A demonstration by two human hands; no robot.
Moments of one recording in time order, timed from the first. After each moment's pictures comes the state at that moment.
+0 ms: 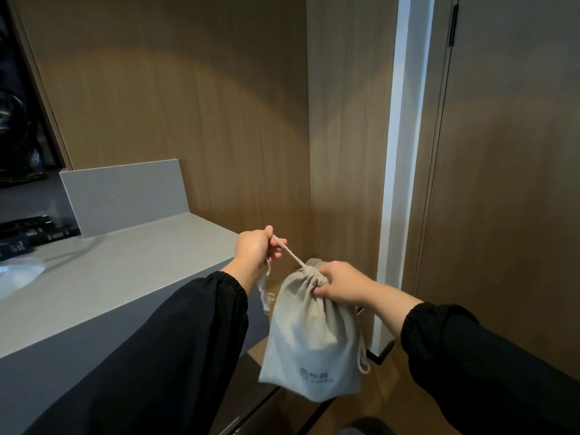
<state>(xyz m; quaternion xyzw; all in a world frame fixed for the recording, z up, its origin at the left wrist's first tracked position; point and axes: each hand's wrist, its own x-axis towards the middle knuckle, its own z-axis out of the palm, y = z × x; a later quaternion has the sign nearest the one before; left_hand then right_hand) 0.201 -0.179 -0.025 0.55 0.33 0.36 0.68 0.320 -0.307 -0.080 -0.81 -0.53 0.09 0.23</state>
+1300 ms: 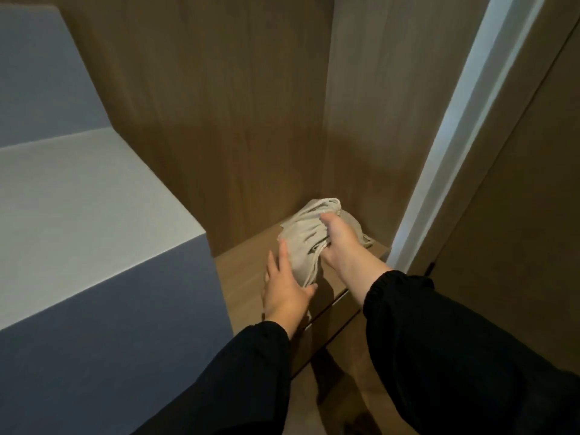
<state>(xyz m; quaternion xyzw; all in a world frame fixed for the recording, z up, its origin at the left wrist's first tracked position) 0.354 -0.113 -0.260 0.80 0.44 0.18 0.37 0.475 -0.120 -0.196 -0.55 0.02 0.41 0.73</state>
